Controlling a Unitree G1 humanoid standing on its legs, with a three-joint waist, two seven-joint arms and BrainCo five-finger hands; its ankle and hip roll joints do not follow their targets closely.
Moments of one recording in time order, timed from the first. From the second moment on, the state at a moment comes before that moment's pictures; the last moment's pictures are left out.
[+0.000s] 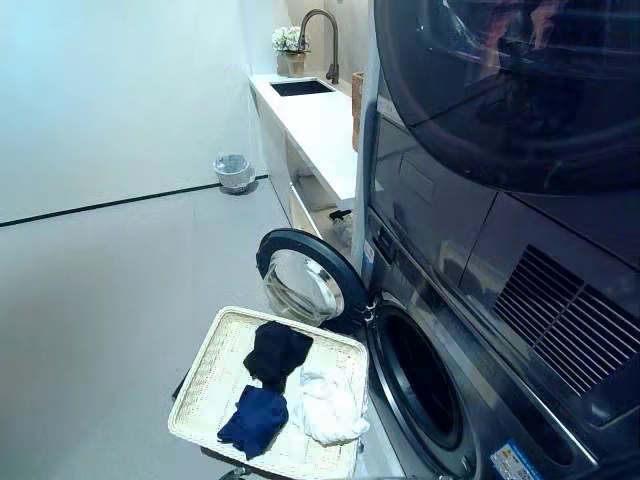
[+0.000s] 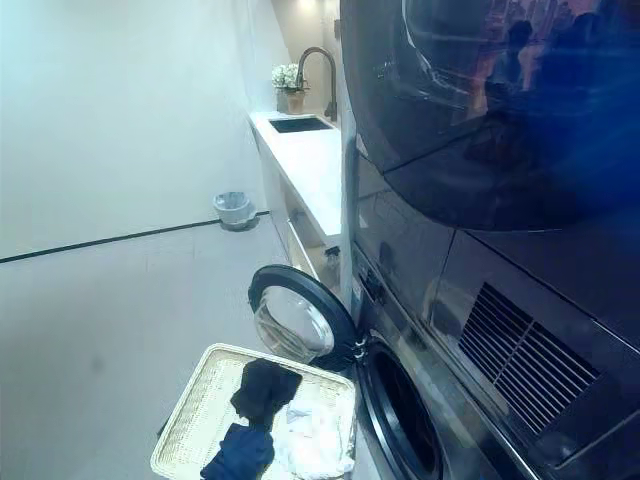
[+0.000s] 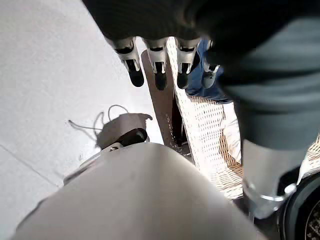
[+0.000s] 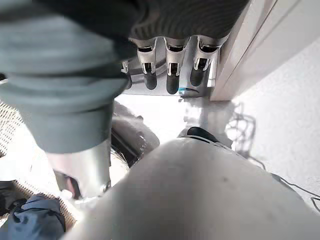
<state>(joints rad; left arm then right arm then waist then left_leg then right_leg) -0.03 0.24 -0.37 1.24 0.04 -0.07 -0.05 -0.06 -0.23 0.37 1.28 -0.01 -0.02 0.13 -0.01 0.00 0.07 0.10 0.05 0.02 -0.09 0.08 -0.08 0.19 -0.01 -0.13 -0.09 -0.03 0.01</state>
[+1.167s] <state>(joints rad) -0.07 0.22 -0.30 1.24 0.04 -0.14 0.57 -0.10 -0.26 0.40 1.27 -0.01 -0.05 0.13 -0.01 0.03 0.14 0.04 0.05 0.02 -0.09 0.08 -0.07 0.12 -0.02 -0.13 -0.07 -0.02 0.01</state>
